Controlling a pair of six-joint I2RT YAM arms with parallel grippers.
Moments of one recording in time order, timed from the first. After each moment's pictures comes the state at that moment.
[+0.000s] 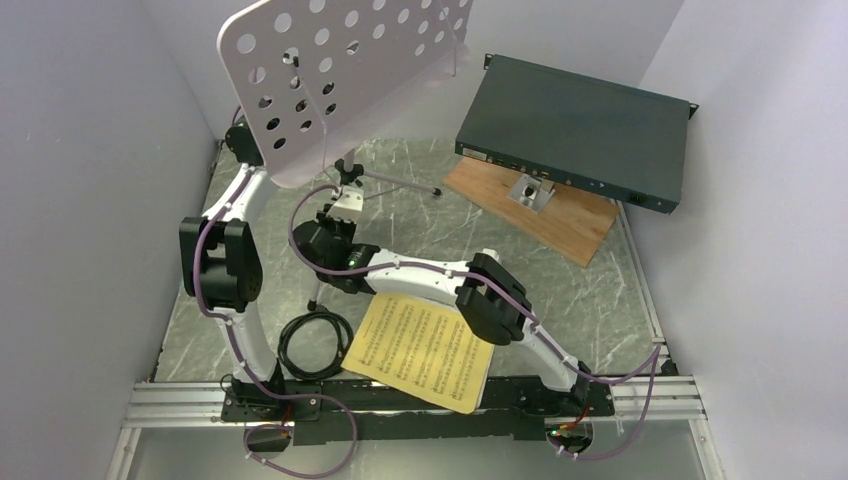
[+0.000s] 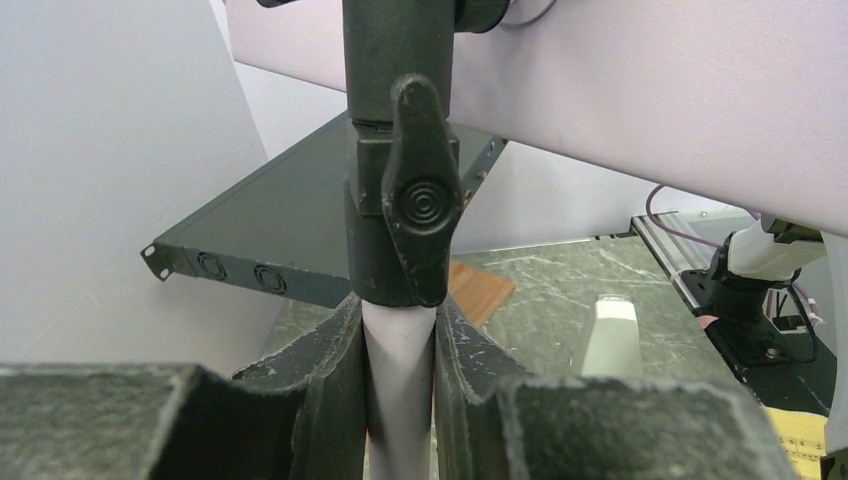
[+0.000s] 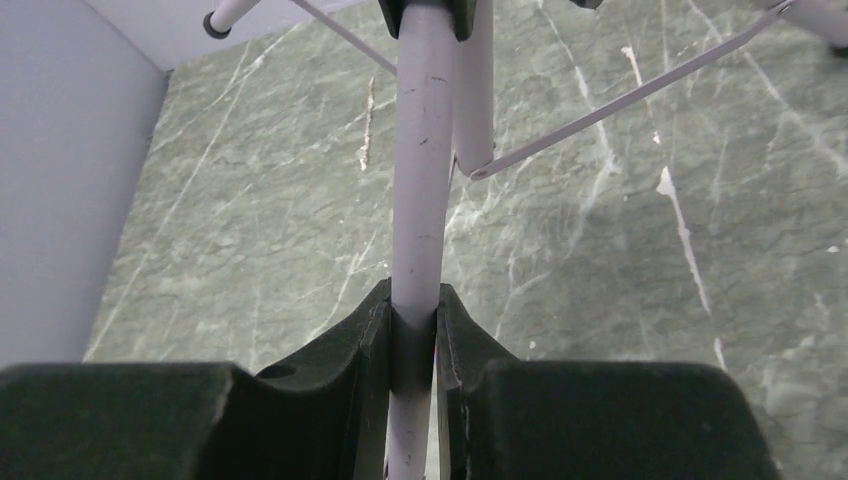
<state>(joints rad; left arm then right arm) -0.10 1.90 1.65 1.53 1.27 -1.05 1.17 2.29 1.91 -0.10 1.02 0.81</state>
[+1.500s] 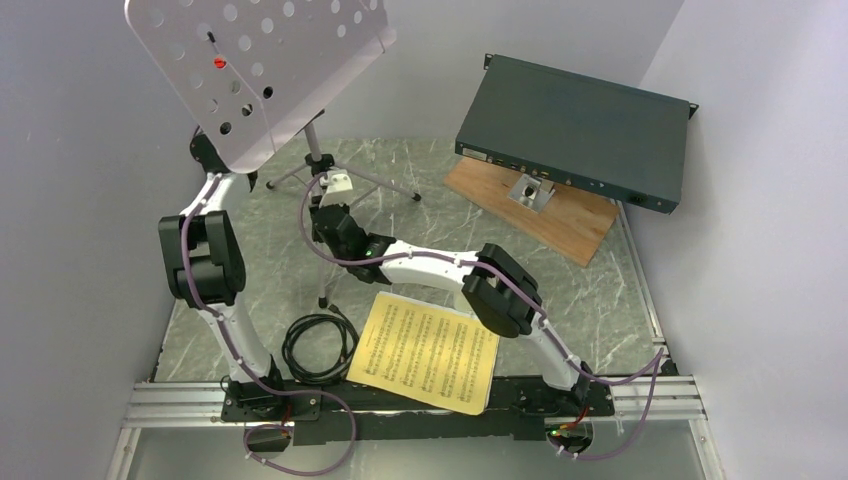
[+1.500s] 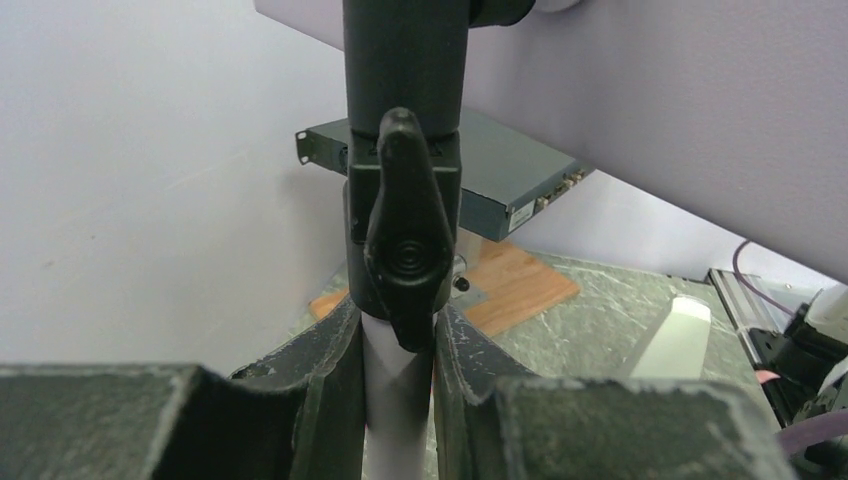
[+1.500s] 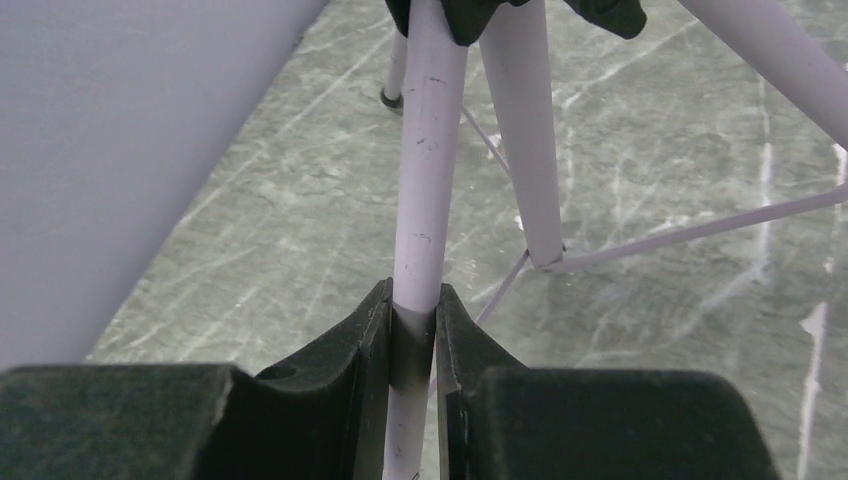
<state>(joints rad) 0.12 1.95 1.55 1.53 1.21 -1.10 1.09 2.23 1.77 0.22 0.56 0.44</state>
